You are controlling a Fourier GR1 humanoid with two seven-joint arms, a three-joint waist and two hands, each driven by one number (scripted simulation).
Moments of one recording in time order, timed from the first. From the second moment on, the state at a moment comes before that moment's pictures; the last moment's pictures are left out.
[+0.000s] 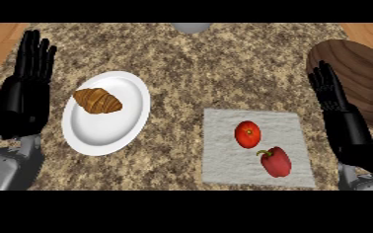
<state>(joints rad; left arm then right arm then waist) -0.23 0.48 -0.13 -1.64 0.33 0.40 -0.08 -0.07 -0.46 0.19 -1.67 -0.23 -0.25 -0.20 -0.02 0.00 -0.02</state>
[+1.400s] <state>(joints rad) -0.20 0.36 -0.43 -1.56 0.26 0.12 0.01 -0.40 -0.71 0.50 -1.56 0.19 0.16 0.37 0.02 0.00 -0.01</state>
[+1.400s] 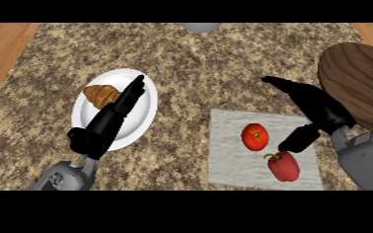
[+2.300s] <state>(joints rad) -0.17 0.33 -0.39 -1.56 0.22 0.08 0.00 -0.65 -0.53 0.58 -1.60 -0.11 0.54 0.98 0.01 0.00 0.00</state>
